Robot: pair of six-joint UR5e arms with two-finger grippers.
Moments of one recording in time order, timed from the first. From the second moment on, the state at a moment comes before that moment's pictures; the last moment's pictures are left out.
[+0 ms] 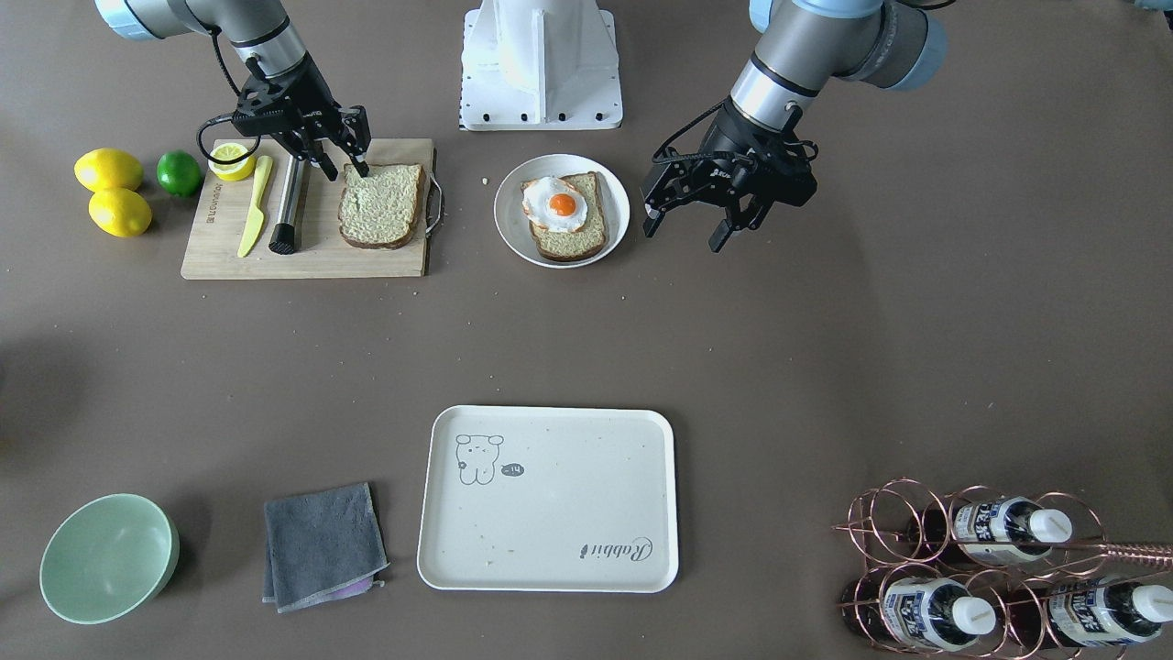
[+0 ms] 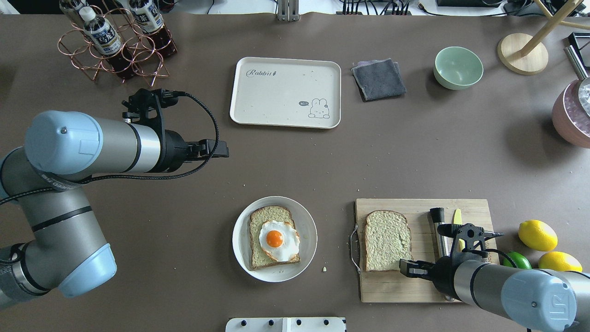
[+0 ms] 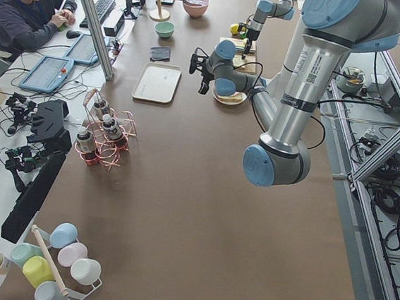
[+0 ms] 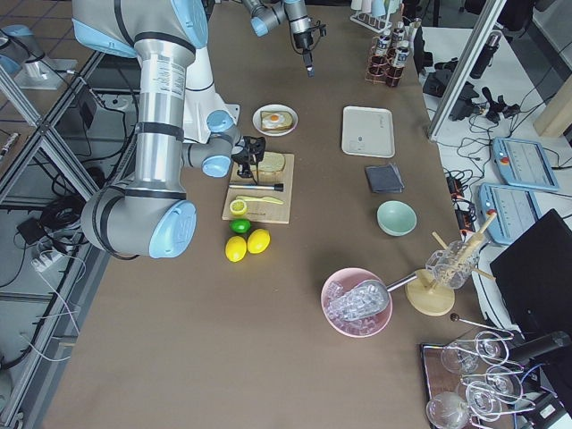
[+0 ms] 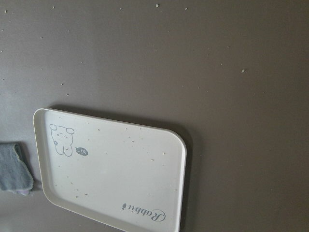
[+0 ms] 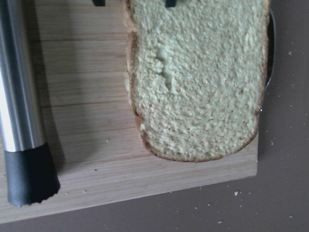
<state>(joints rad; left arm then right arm) -0.59 -1.91 -1.95 -2.05 -1.78 -1.33 0.12 -1.74 2.08 -0.90 1.44 1.57</state>
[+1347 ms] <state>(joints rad) -0.59 -1.91 -1.96 -2.06 -1.79 -1.33 0.30 -1.60 2.23 -0.96 1.59 1.54</state>
